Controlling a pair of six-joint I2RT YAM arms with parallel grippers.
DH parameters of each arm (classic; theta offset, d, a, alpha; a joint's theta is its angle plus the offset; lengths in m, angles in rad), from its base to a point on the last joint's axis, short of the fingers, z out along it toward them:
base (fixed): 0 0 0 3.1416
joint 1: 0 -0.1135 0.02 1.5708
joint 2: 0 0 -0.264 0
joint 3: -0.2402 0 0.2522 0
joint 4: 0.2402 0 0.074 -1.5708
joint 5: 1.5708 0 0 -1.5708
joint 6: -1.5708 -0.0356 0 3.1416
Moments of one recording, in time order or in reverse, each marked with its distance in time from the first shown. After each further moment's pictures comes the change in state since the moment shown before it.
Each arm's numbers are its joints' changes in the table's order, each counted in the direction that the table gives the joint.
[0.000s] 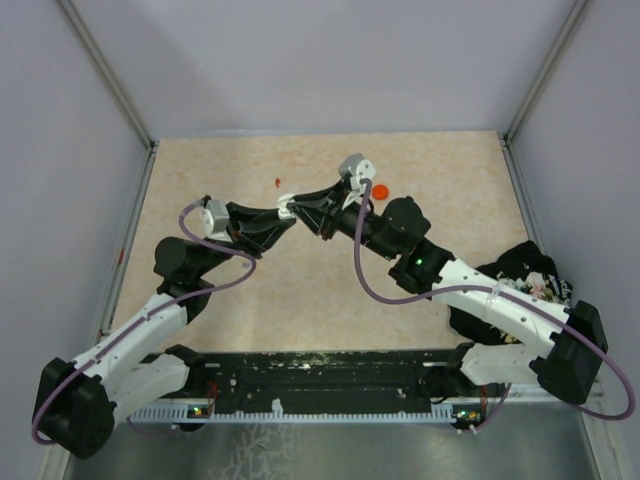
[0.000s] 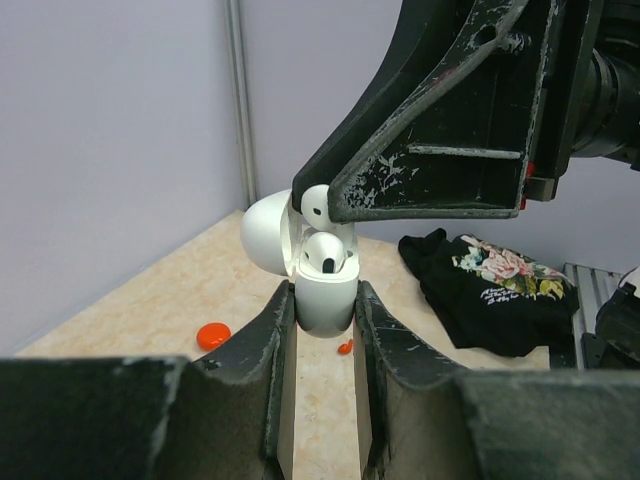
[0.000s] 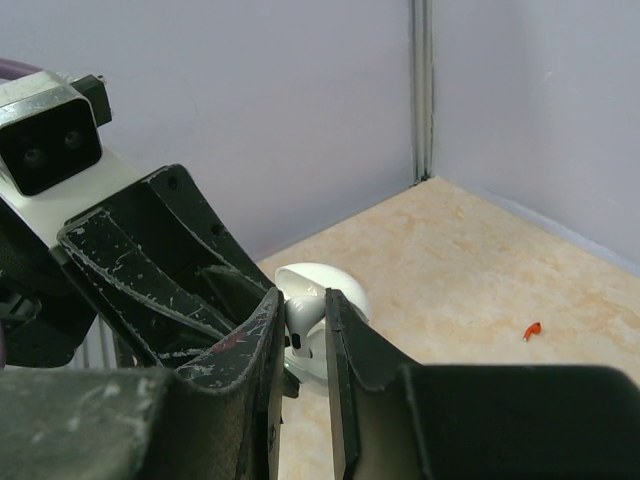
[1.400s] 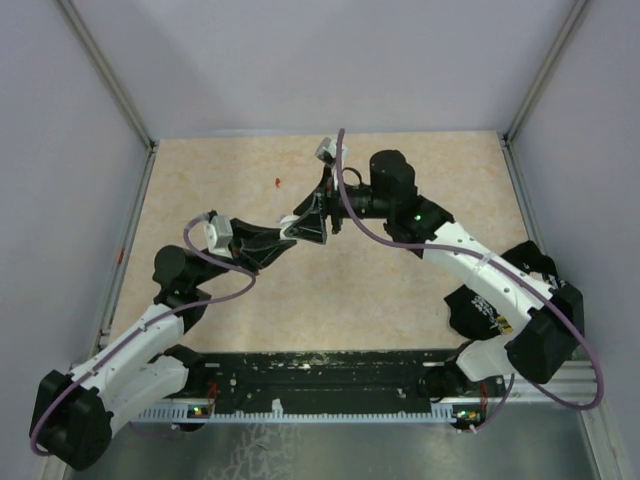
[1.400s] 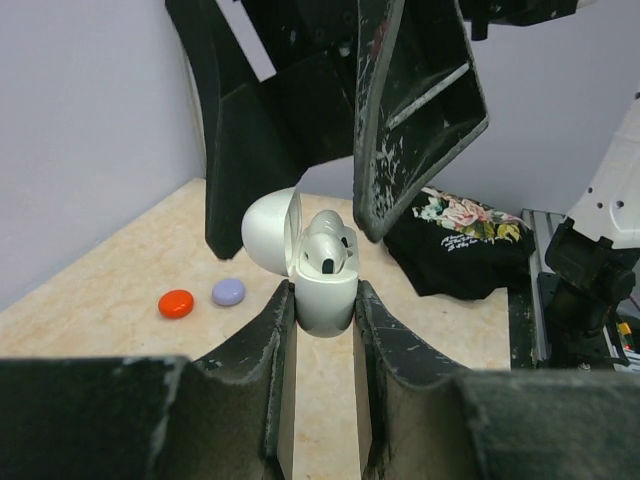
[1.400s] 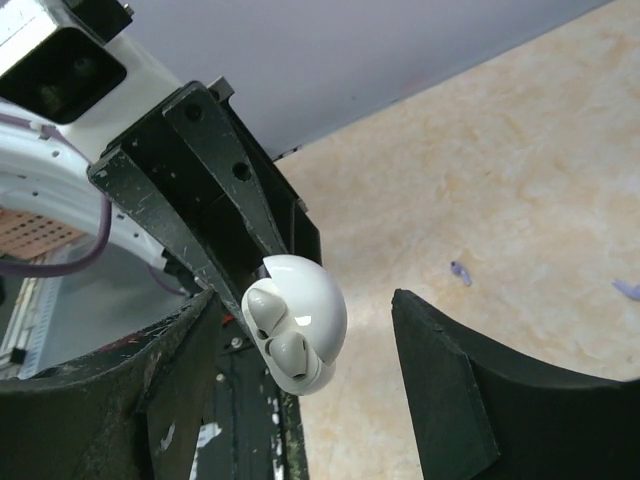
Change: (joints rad) left arm 0.000 -0.075 0.078 0.068 0.110 -0.027; right arm 0.199 0.161 -0.278 0.479 -0.581 -0.096
